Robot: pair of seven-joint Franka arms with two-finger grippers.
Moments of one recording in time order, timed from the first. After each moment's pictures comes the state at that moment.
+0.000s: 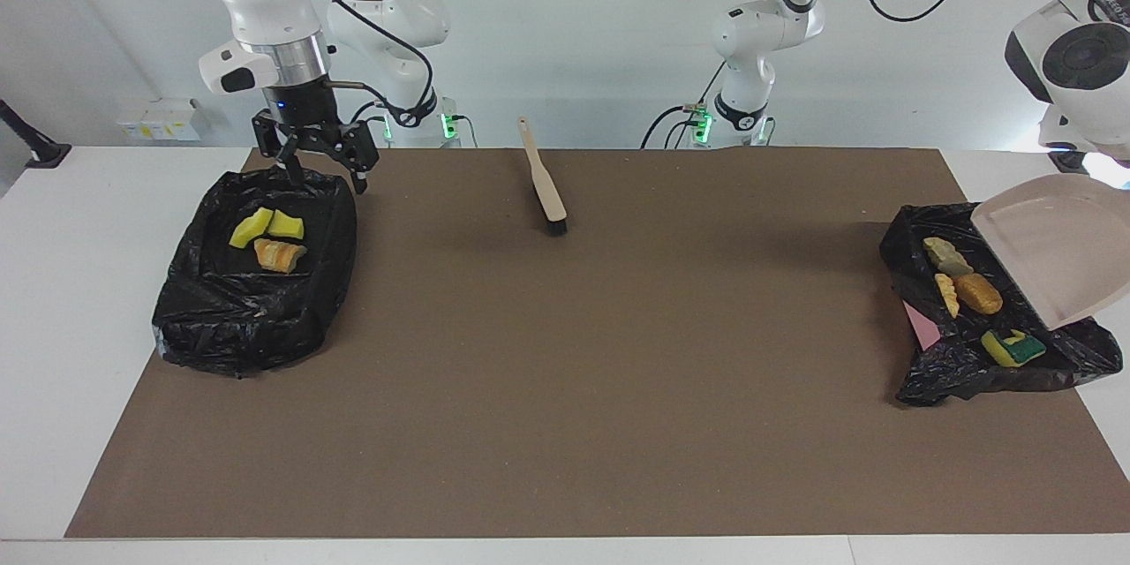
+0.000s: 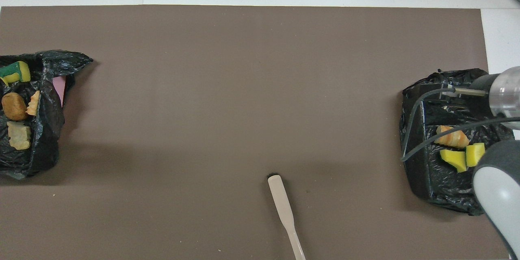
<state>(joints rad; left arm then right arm) 0.23 0.11 -0.04 -1.68 0.96 1.88 1.45 -0.03 -0.15 0.08 -1.82 -0.03 1.86 0.24</state>
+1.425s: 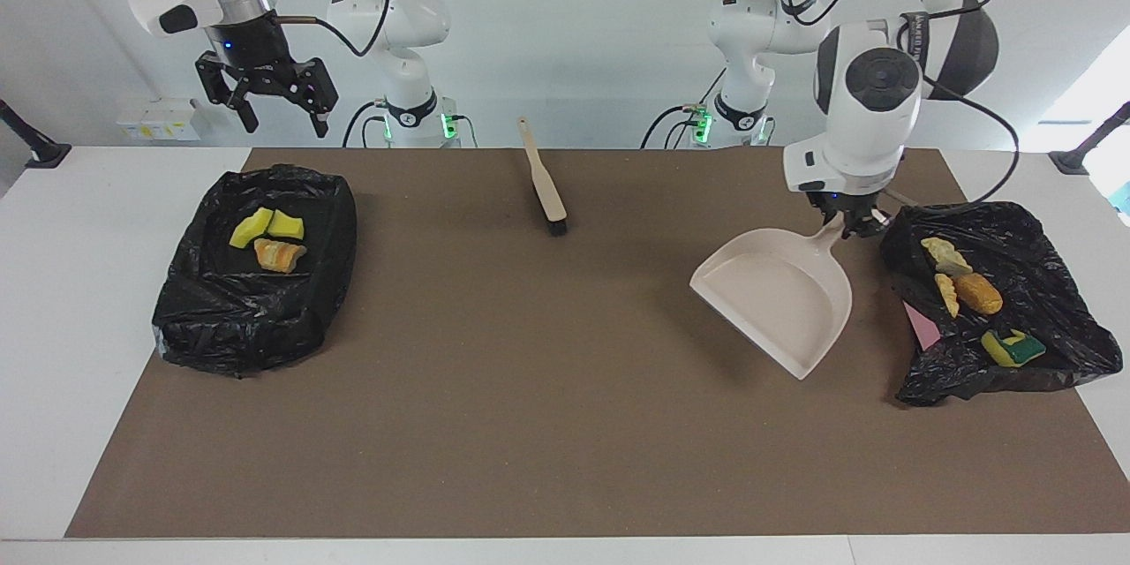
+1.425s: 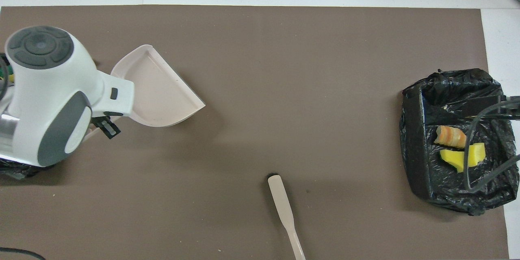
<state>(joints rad) -0.24 0.08 -0.06 -1.81 0.21 1.67 0.50 0.03 -0.13 -0.03 -1.63 -0.04 1.58 0.08</state>
